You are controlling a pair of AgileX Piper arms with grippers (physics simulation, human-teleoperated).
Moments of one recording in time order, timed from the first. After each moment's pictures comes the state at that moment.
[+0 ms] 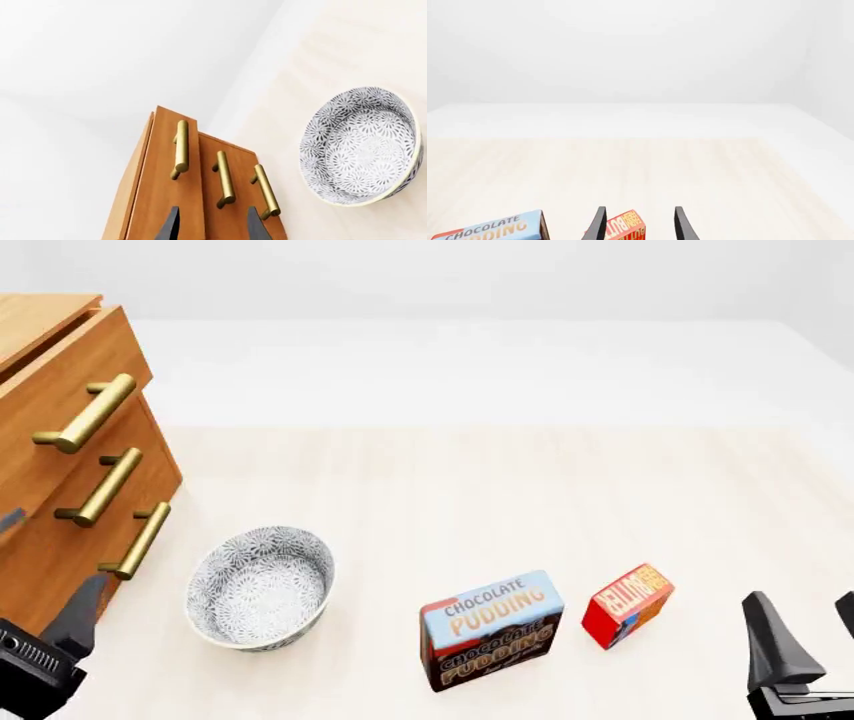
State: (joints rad) left arm -0.02 0.31 -0.27 0.14 1.08; right arm 0.00 0.00 0.00 0.00 0.00
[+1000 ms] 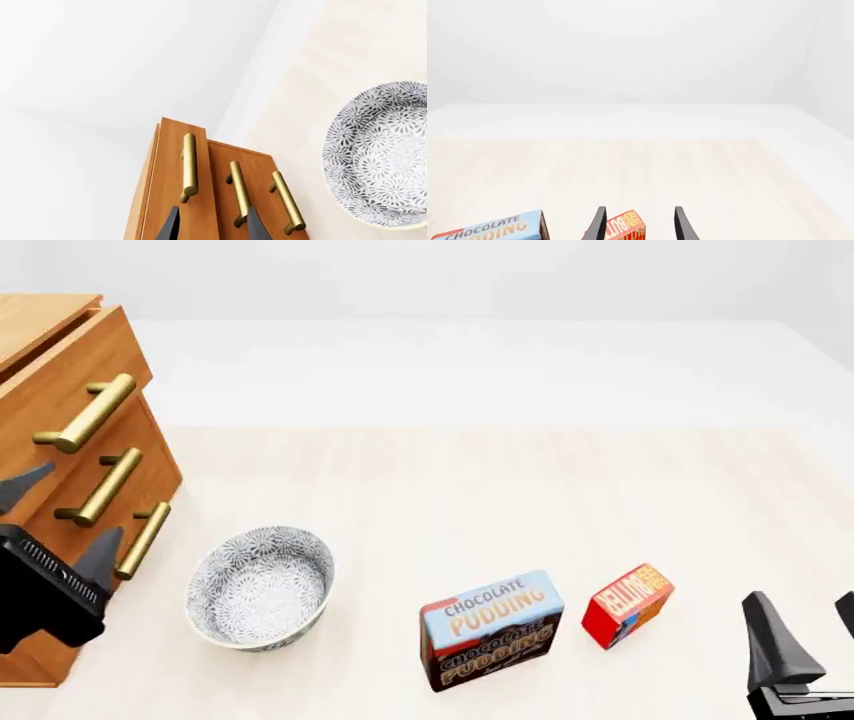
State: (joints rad) left arm 0.00 0.60 -0.32 -0.08 1.19; right arm 0.00 0.00 0.00 0.00 0.00
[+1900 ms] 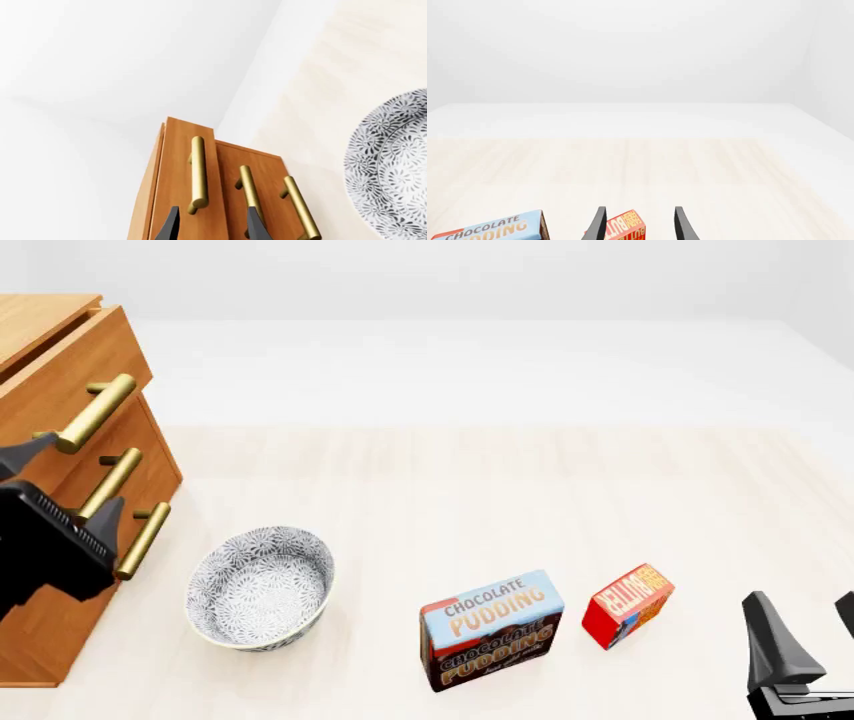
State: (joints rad) left arm 0.04 0.76 -0.38 -0.18 1.19; right arm 0.00 0.00 0.00 0.00 0.00
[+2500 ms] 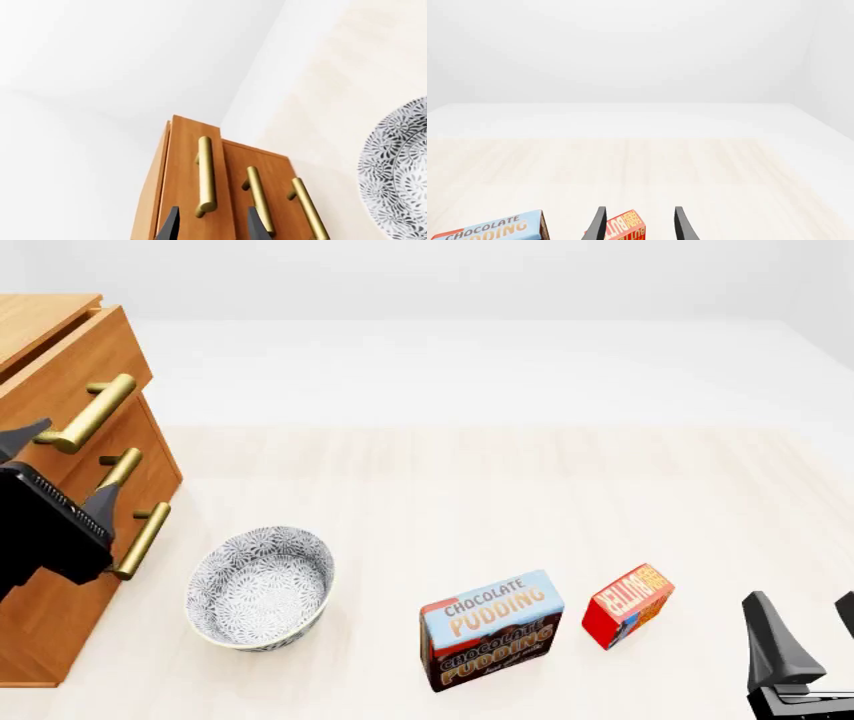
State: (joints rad) left arm 0.06 0.81 -0.42 -0.21 1.18; right arm 0.00 0.00 0.00 0.00 0.00
